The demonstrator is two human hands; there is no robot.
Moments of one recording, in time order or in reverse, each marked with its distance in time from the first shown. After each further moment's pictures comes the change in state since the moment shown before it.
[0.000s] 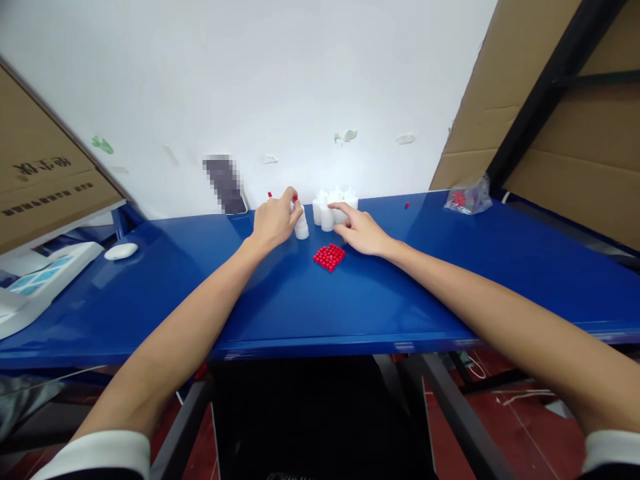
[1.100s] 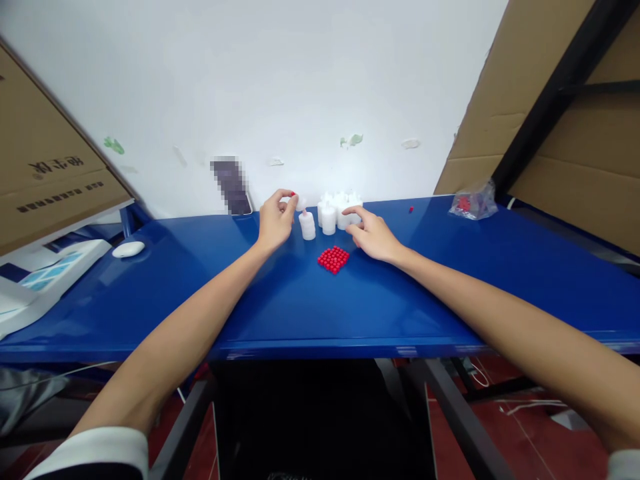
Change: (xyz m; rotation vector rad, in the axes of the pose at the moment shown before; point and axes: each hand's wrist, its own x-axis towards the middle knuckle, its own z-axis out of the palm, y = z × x) left_hand -0.007 -0.006 -0.001 -0.577 0.110 -0.192; right_hand -0.009 0.001 -0.002 0.133 0.117 0.117
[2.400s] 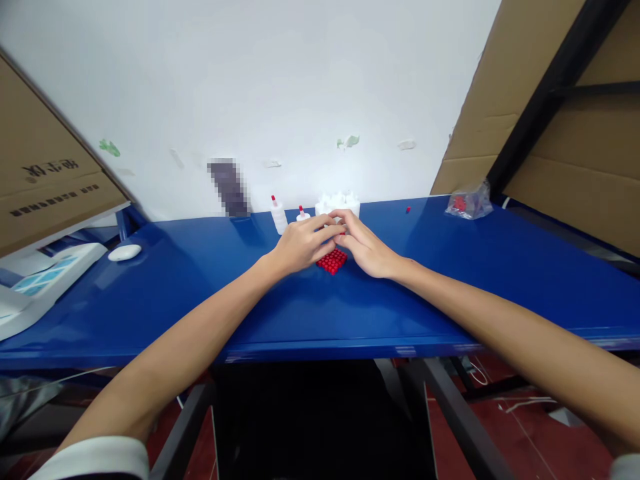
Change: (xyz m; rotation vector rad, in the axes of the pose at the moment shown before) left_hand -0.034 0.037 0.014 0.448 -0.279 0.906; right_hand -0.023 -0.014 0.005 0.057 -0.122 -0.323
